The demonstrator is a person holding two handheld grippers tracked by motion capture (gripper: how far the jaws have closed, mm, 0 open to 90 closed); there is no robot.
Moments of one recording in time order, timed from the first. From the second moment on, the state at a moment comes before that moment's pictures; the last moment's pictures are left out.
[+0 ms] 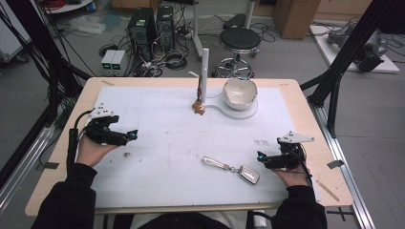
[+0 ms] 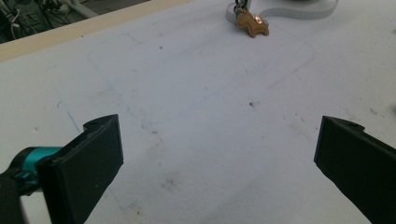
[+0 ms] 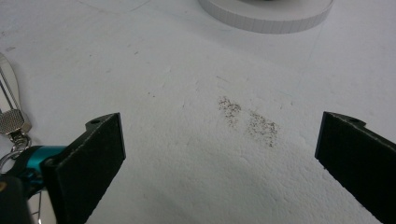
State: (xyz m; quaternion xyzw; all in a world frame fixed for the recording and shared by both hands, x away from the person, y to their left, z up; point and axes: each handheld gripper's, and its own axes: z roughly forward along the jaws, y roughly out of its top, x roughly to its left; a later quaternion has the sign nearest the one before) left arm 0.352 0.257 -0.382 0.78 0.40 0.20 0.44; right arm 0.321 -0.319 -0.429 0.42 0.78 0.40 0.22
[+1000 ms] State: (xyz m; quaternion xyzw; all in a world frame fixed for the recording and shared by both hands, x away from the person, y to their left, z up) left arm 0.300 0.271 -0.425 0.76 0.41 0.19 0.46; right arm 0.316 -0.303 -0.415 0.40 0.79 0.41 0.21
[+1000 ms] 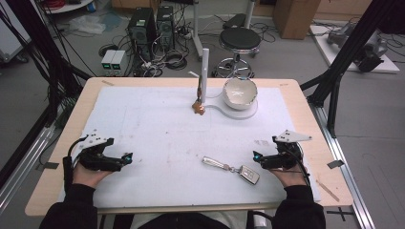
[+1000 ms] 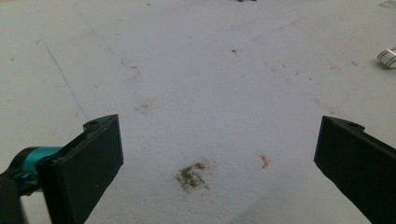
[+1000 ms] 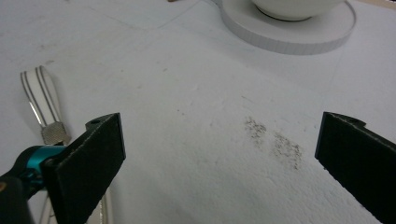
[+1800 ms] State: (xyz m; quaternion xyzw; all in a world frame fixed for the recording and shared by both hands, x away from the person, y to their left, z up) left arm 0.299 0.275 -0.427 0.76 0.41 0.20 0.45; right arm 0.311 -0.245 -0.410 0.32 0.85 0.39 0.16
